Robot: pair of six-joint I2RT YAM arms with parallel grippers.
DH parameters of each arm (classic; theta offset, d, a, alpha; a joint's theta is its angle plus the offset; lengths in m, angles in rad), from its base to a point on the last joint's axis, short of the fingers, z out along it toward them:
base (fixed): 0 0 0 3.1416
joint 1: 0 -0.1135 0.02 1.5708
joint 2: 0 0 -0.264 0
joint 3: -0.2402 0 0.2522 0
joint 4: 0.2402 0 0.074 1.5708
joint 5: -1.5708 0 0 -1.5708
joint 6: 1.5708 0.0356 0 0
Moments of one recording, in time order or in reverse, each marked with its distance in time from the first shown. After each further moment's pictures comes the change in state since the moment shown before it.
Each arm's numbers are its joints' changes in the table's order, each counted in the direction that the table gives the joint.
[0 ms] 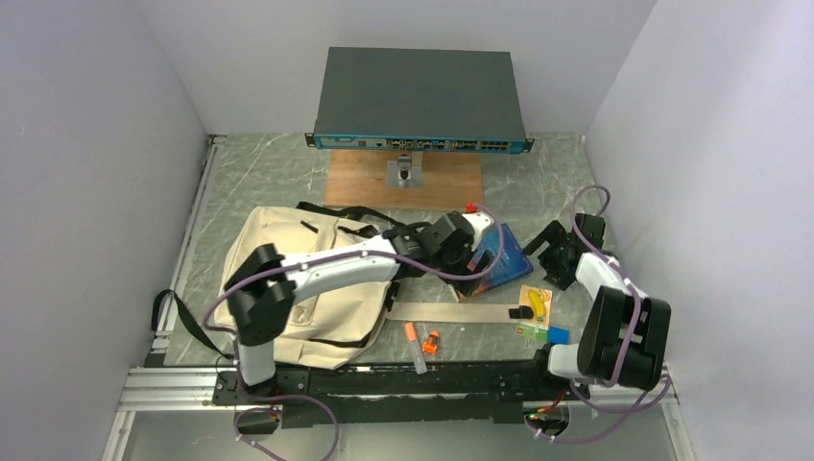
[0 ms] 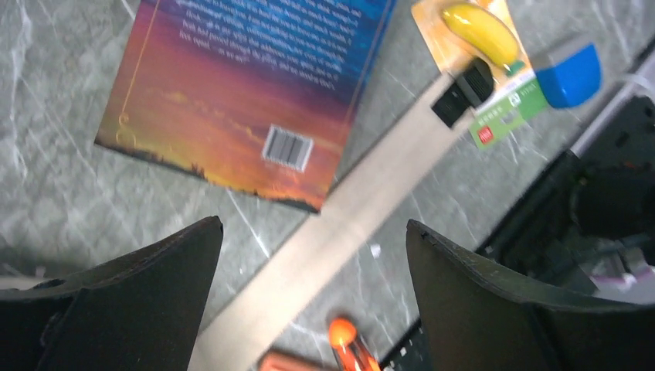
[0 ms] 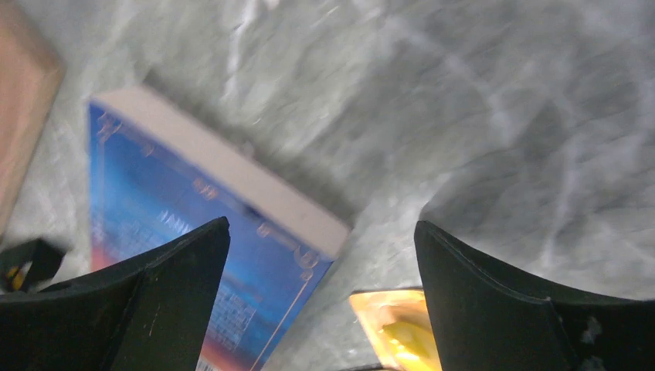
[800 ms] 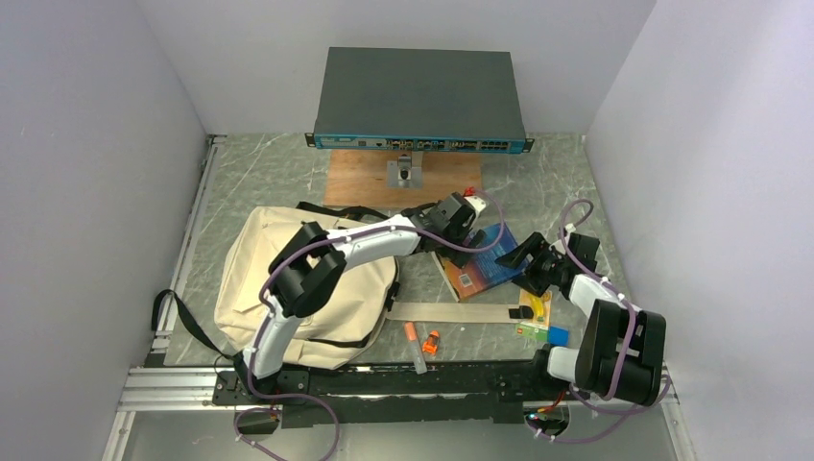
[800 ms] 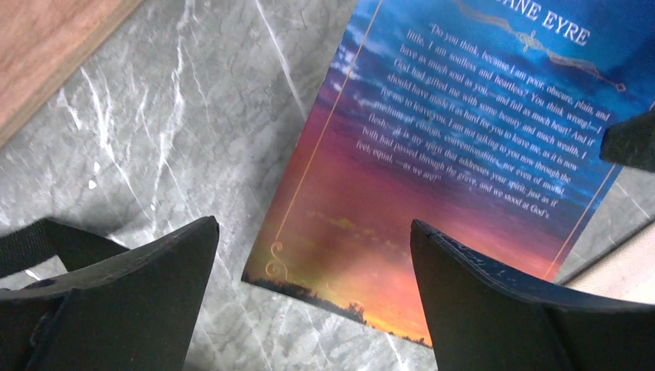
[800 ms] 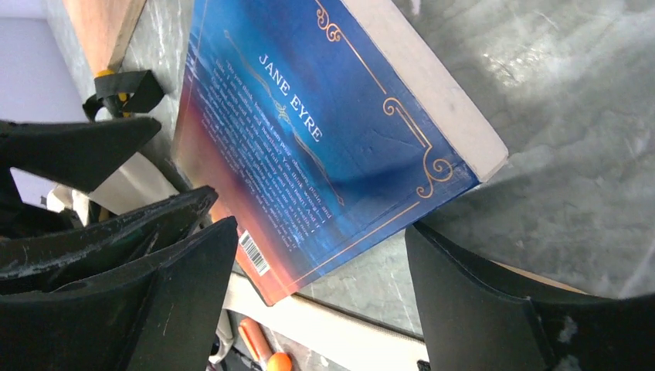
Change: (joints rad) left arm -0.149 0.344 -0.221 -0.024 0.108 0.177; right arm -0.002 -0.126 0.244 -0.215 0.481 -0.030
